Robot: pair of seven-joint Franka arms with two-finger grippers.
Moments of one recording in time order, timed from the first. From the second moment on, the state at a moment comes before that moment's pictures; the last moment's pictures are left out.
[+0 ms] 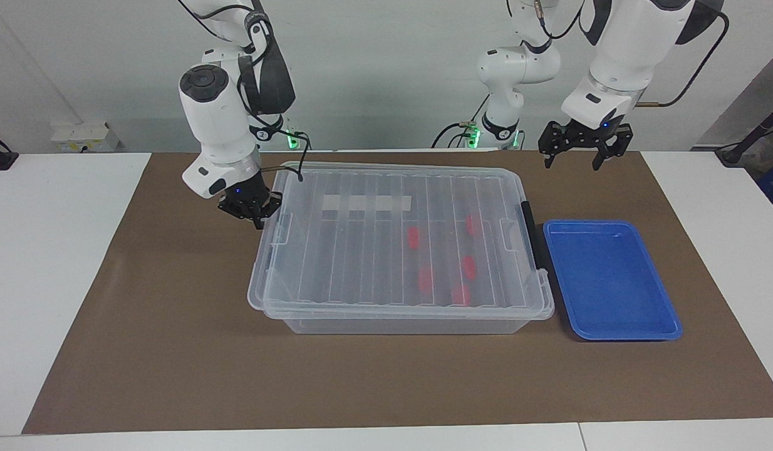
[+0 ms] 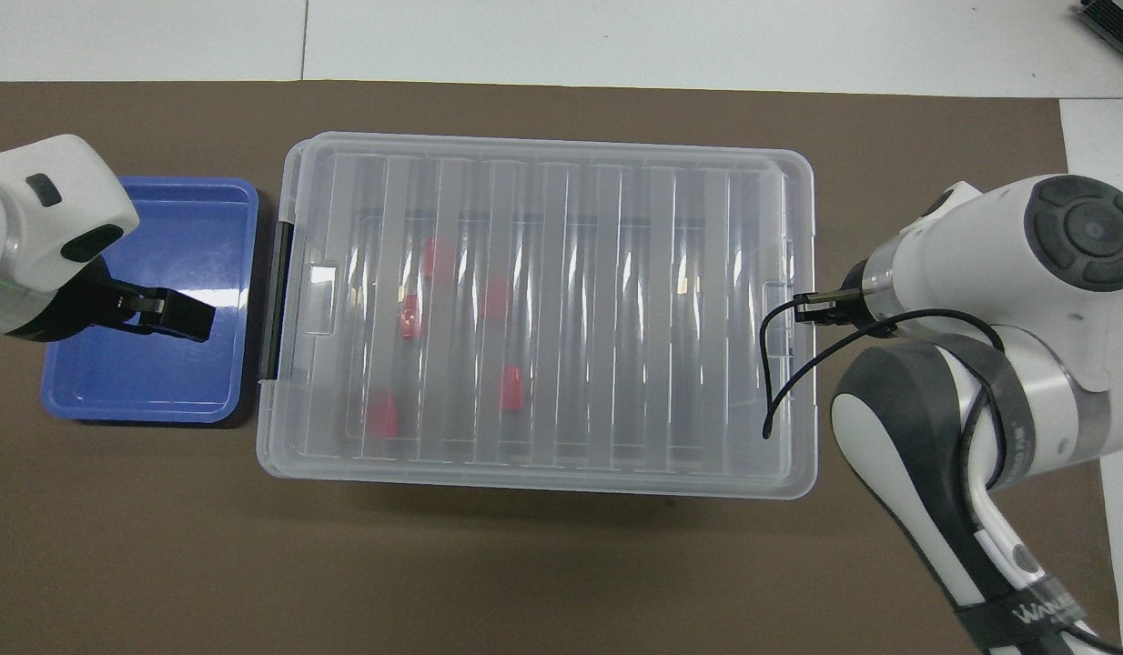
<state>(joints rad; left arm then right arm) 0.01 -0.05 -0.22 -1.63 0.05 1.55 0.00 0.13 0.02 0.07 -1.92 -0.02 1.98 0.17</state>
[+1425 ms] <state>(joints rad) -0.03 -0.05 -0.14 -1.63 0.05 1.55 0.00 -0.03 -0.05 0.05 -1.66 -0.02 1.68 0.22</state>
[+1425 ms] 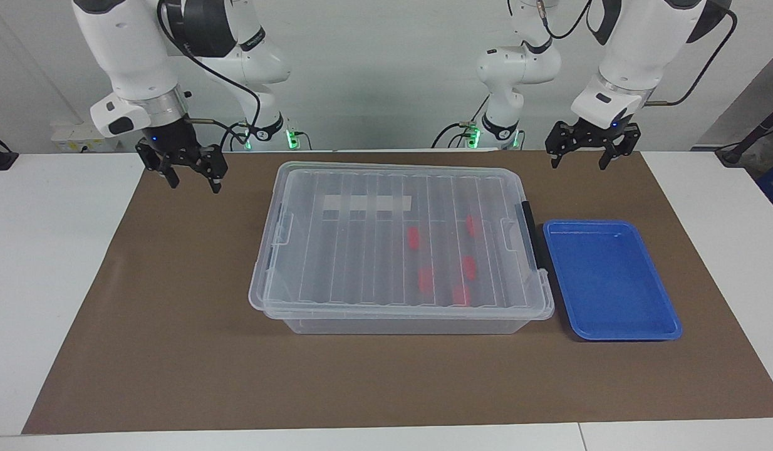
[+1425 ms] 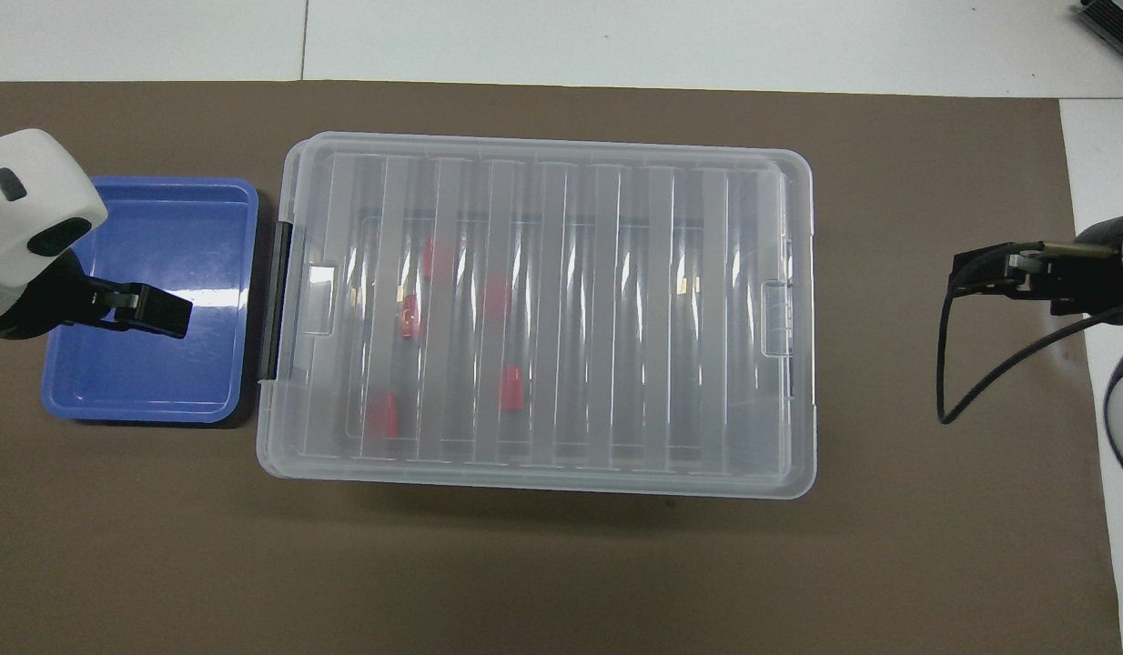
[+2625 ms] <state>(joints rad) -0.03 -0.05 -0.13 -1.63 0.05 1.55 0.00 -0.05 -0.03 0.05 -1.60 -0.03 1.55 0.21</state>
